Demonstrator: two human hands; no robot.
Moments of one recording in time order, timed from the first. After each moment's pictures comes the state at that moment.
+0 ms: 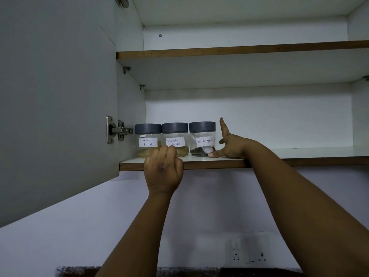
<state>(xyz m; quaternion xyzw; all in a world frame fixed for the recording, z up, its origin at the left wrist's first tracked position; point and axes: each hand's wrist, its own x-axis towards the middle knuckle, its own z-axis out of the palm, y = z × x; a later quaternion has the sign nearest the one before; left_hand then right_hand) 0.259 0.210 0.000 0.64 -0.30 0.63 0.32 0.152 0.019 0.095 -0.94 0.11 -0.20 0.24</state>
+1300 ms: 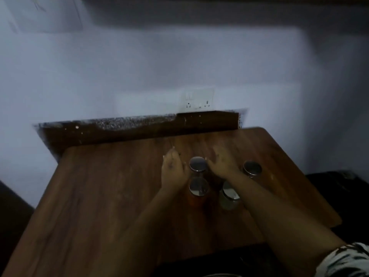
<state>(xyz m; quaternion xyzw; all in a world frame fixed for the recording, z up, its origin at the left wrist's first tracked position) 0.031 0.252 -0.375 0.84 -0.39 0.05 0.37 -0.071 0.096 -0.364 -0.90 0.32 -0.18 0.23</state>
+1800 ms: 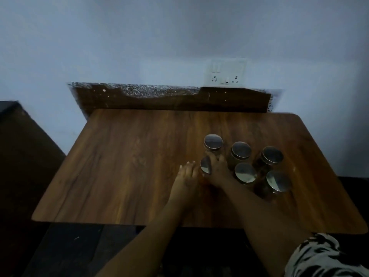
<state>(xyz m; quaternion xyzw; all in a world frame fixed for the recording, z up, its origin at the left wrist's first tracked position) -0.047 0.296 -0.470 0.88 -0.45 0.03 0.15 -0.077 0.134 -0.474 -0.93 0.25 -0.04 0.27</state>
